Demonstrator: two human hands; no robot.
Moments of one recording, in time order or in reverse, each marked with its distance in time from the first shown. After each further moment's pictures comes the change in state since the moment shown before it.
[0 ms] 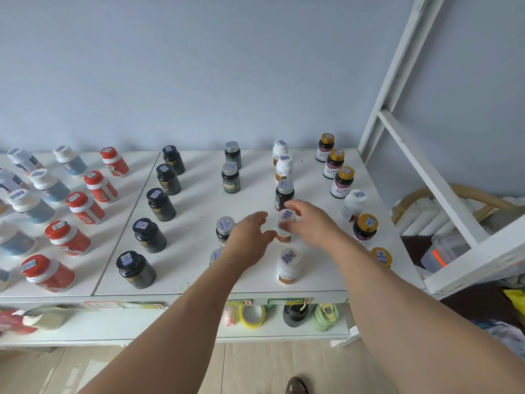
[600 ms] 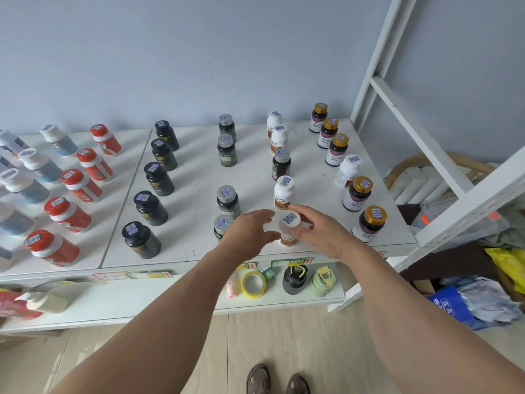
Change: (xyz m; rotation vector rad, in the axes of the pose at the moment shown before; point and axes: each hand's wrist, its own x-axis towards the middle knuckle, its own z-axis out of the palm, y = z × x) left_hand -0.044 -0.029 0.010 0.149 -0.157 0.115; right_hand -0.082 0.036 0.033 0.225 -0.120 0.011
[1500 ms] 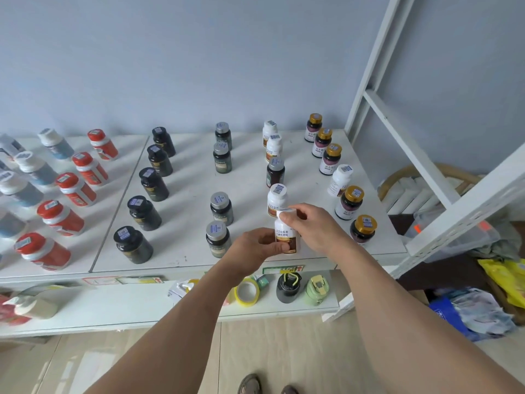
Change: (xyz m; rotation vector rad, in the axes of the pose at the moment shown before) left_hand -0.014 0.008 0.025 -0.758 -0.170 -0.088; right_hand 0.005 -0.020 -0.010 -0.035 0.191 -0.038
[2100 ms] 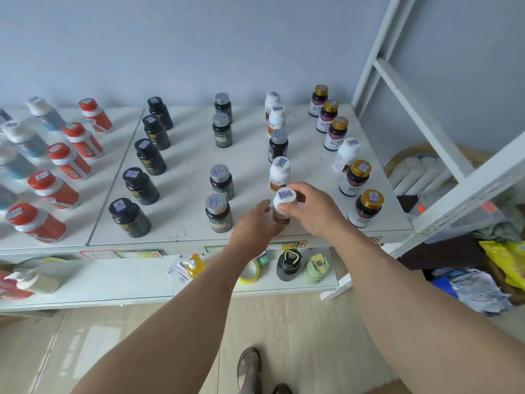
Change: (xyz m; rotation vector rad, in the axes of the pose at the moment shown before) left_hand 0.013 -0.020 0.012 0.472 0.238 -0.018; right_hand 0.000 0.016 0.022 -0.057 0.039 0.008
